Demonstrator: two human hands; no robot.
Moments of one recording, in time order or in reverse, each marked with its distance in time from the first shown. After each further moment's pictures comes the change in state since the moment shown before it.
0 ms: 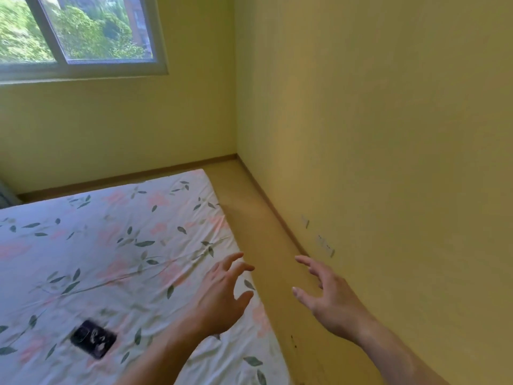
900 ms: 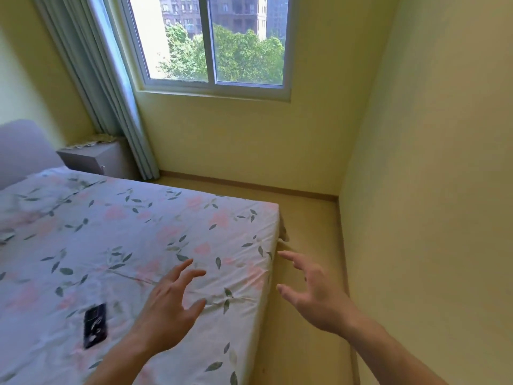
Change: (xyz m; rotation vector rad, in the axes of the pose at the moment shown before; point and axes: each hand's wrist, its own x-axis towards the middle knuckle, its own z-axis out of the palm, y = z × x) left_hand 0.256 0.026 -0.041 -0.010 0.475 -0.707; right_hand 0.441 0.002 -0.162 -0.087 -0.455 -0.591
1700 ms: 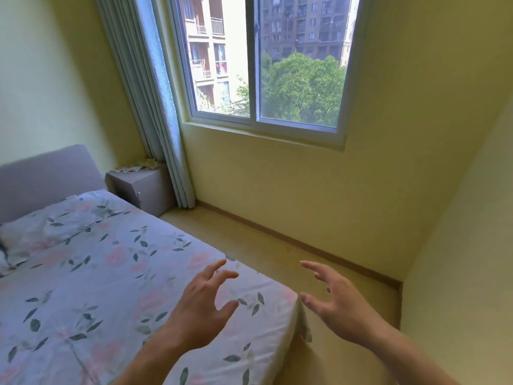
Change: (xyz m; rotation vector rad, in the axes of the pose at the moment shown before) left_hand 0.512 0.169 0.030 -0.011 0.170 -0.130; right_hand 0.518 0.160 -0.261 -0.055 -0.171 -0.204
